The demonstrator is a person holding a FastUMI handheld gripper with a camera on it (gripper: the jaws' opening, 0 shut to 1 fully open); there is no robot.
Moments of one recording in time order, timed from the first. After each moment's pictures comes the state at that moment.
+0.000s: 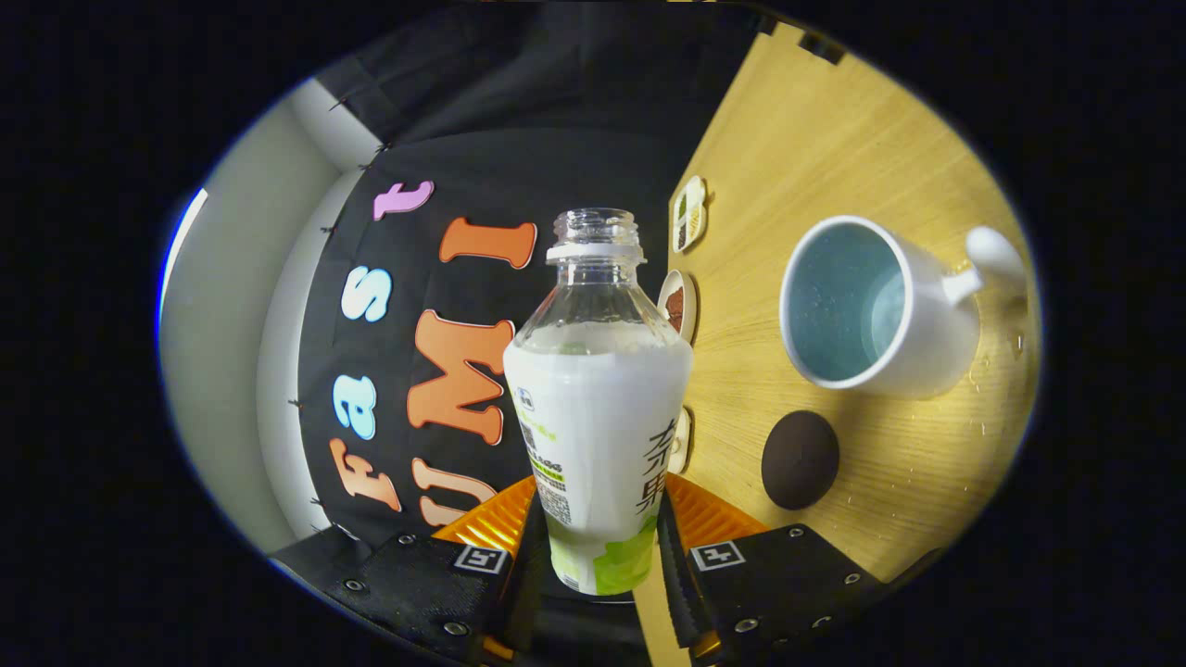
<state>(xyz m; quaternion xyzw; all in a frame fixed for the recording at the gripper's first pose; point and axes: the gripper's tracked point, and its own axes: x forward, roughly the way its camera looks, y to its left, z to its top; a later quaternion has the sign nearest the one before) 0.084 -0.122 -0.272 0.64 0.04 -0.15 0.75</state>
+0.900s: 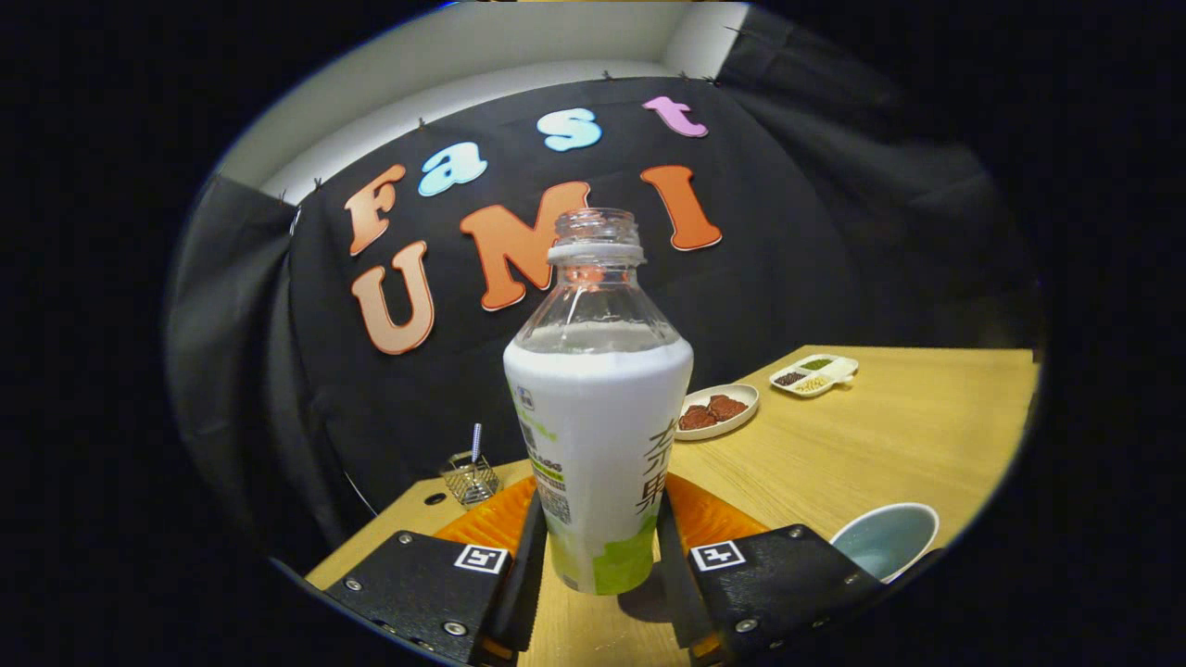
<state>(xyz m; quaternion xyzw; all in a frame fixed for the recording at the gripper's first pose) 0.118 -0.119 -0.275 0.16 0.11 -0.09 0.98</state>
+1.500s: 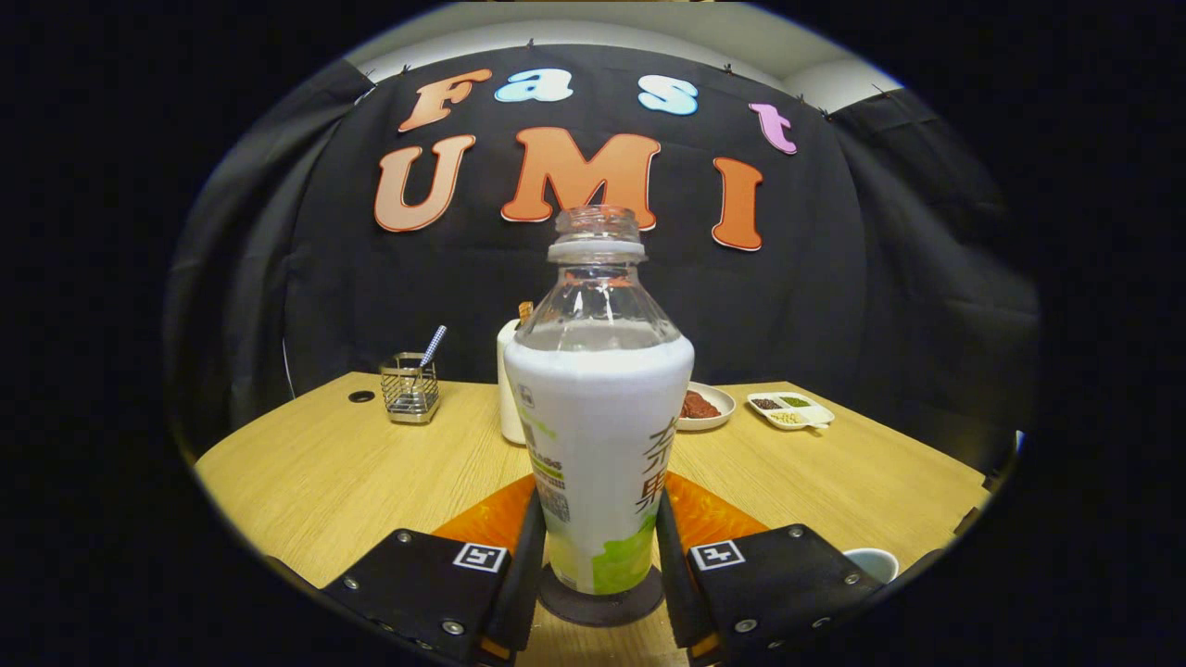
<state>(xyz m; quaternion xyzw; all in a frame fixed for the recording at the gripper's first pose) 0.129 -0.122 -0.330 -0.01 0.20 -0.10 0.98</state>
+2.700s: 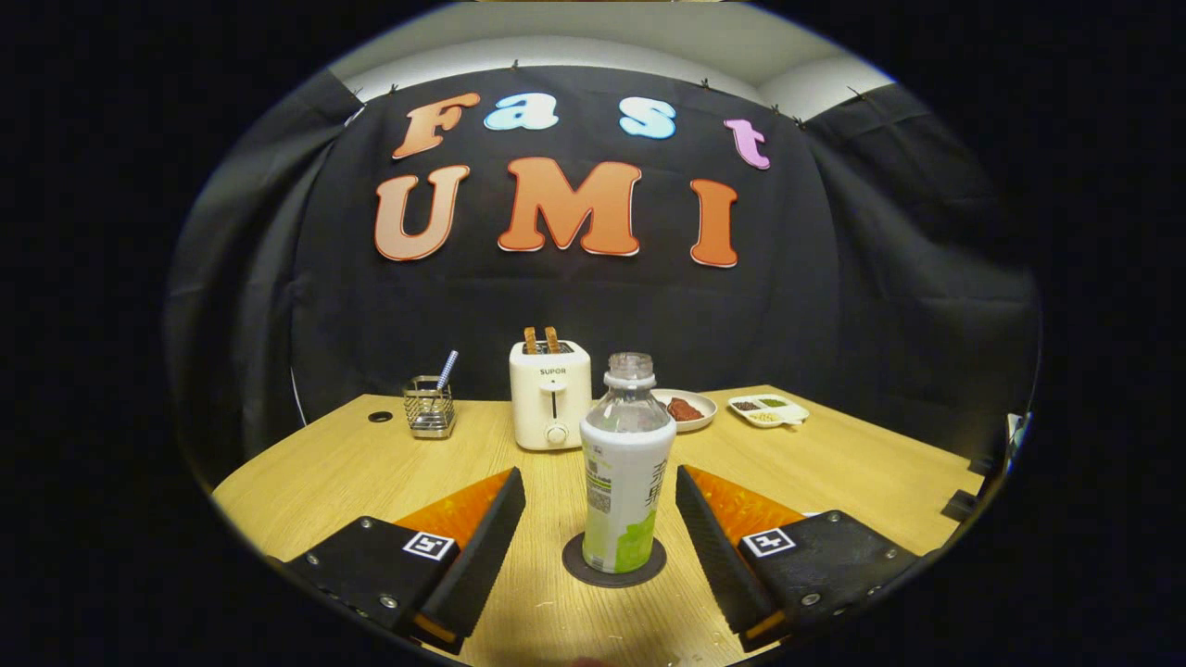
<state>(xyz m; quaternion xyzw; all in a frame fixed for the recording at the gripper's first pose) 0.062 -0.095 -0.265 0.01 0.14 -0.12 0.98</state>
